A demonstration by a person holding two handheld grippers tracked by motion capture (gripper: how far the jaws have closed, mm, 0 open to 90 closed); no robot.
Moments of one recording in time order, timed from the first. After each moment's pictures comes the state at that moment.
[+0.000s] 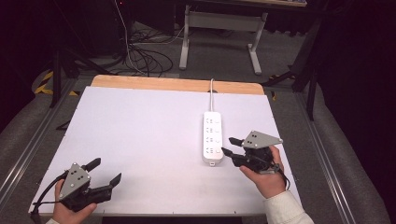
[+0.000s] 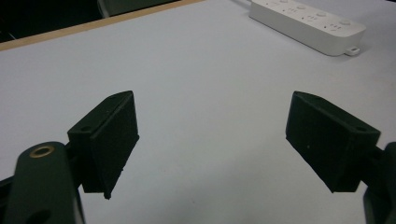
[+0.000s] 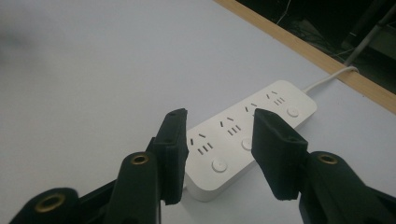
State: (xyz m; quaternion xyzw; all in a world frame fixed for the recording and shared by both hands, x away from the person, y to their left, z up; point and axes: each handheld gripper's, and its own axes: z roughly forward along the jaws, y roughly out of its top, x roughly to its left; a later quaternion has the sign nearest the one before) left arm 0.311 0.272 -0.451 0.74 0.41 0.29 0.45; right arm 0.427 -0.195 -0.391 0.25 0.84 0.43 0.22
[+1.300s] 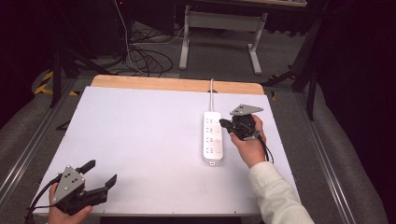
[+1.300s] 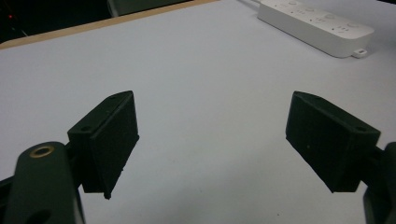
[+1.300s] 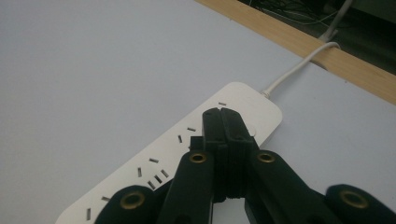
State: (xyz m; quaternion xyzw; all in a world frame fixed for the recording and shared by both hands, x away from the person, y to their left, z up) left arm 0.306 0.278 -0.451 0.73 0.42 0.29 0.45; right arm 0.529 -0.177 -0.414 0.33 0.83 0.40 0.21
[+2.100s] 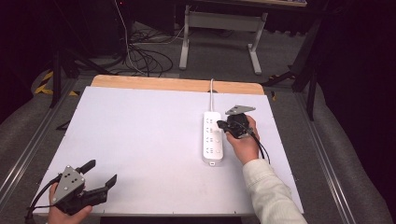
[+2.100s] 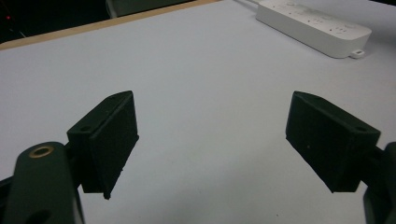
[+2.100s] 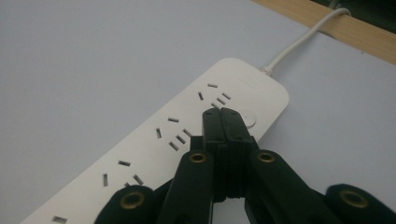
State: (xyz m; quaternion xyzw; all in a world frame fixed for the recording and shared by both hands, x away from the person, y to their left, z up) left arm 0.306 0.278 -0.451 0.73 0.42 0.29 0.45; right arm 0.551 -0.170 -0.443 0.36 0.83 0.38 0.19
